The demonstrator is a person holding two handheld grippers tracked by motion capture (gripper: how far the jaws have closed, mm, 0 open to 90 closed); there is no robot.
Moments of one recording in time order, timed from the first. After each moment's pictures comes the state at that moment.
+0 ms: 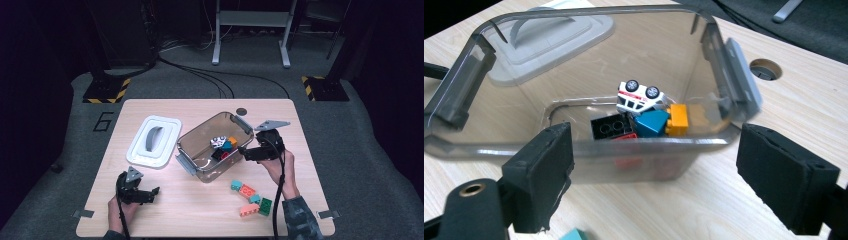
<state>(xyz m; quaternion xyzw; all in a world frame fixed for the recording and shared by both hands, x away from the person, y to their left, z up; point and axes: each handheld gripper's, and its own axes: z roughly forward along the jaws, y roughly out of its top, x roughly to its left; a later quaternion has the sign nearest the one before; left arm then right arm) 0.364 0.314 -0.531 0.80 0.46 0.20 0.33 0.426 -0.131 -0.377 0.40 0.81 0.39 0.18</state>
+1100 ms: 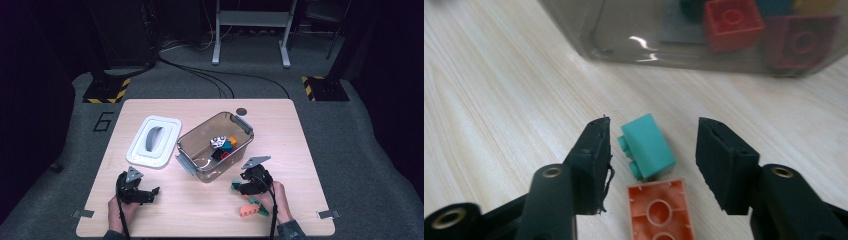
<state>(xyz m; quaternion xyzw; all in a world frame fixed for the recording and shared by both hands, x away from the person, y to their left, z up) 0.364 0.314 -0.531 0.80 0.46 0.20 0.33 0.385 -0.110 -0.476 0.34 0.88 0.33 0.09</state>
